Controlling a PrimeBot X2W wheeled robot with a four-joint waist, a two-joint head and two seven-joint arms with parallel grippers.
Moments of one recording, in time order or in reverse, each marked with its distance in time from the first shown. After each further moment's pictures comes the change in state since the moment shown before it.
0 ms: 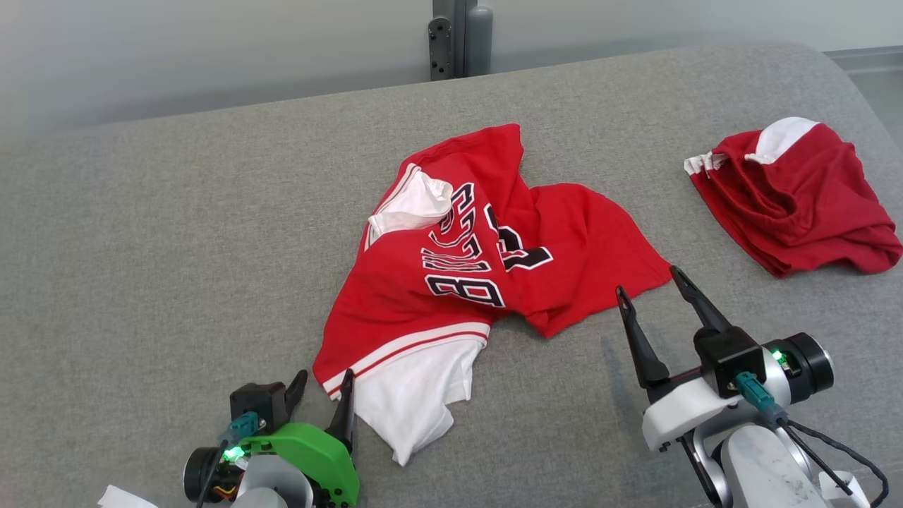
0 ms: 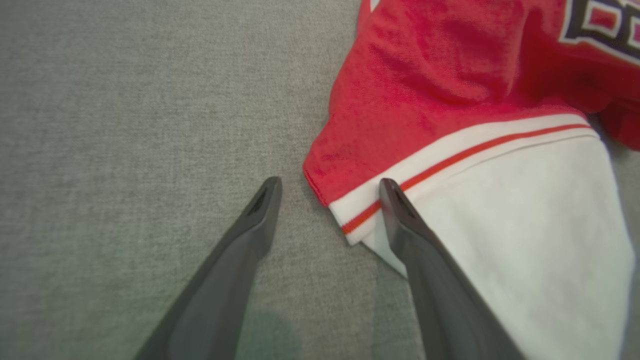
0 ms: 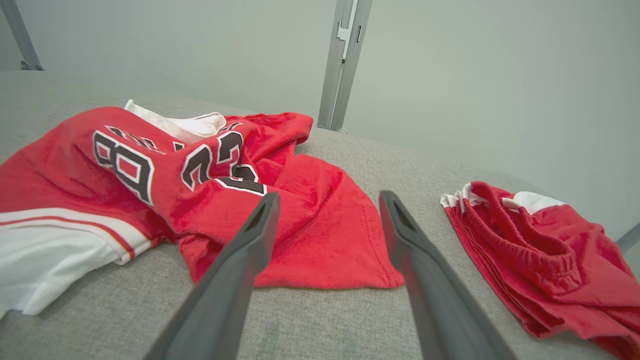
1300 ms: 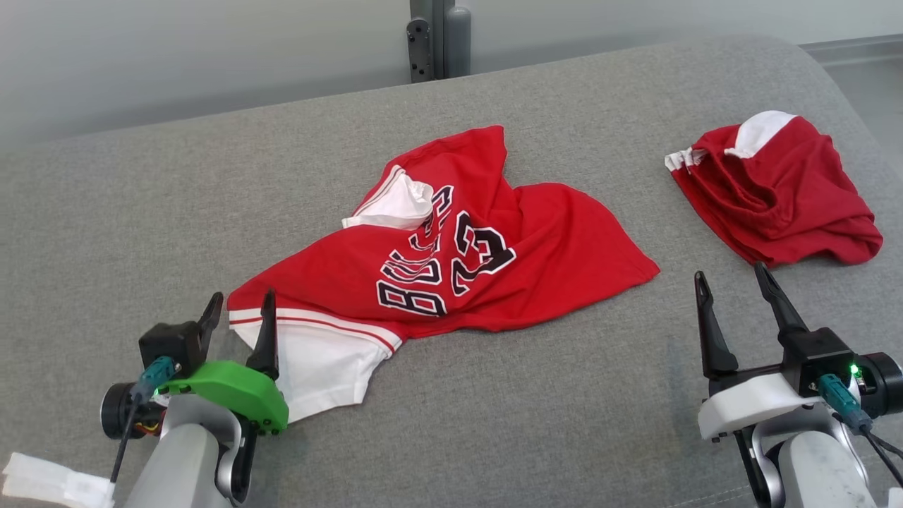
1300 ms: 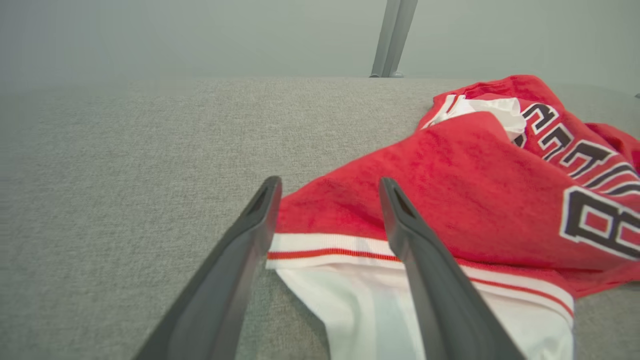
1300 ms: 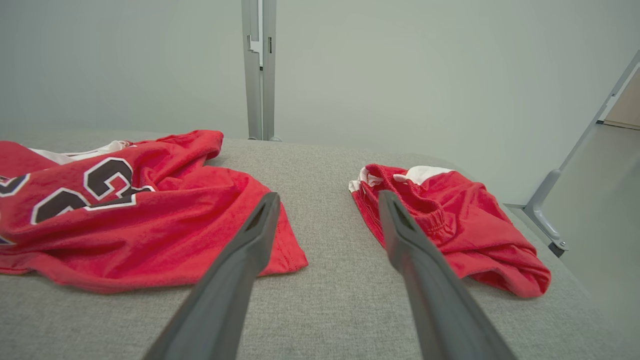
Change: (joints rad) left arm -0.180 0.087 0.091 0.100 0.011 -0.026 -0.126; right arm 0.051 0.012 -0.174 -0.078 0.062 0.000 0.000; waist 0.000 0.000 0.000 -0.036
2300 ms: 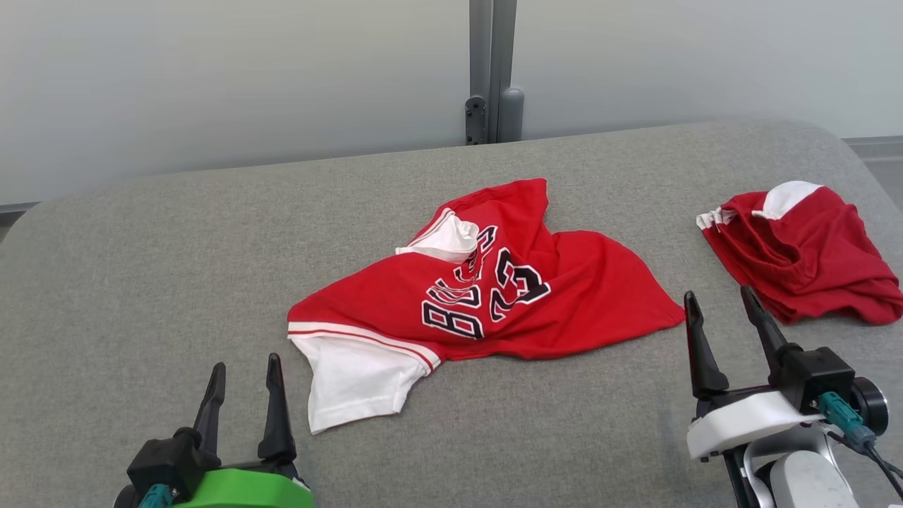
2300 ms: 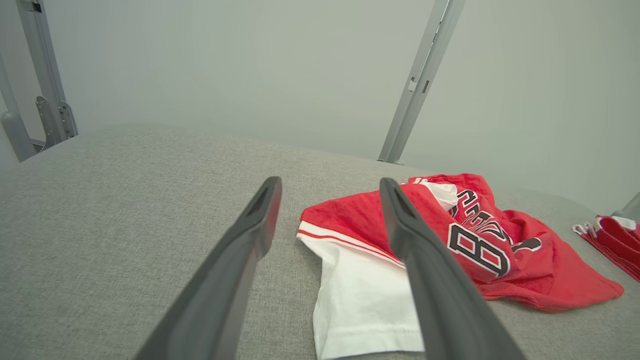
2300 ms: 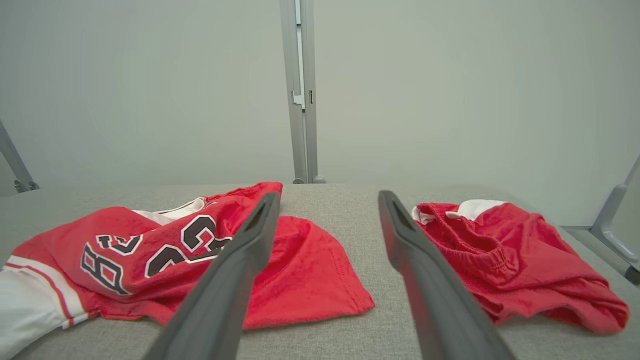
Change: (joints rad) left arm 0.437 -0.098 0.114 -0.551 0.035 0.063 -0.003; right arm 0.045 0.001 0.032 -0.001 0.130 0.000 0.000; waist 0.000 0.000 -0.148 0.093
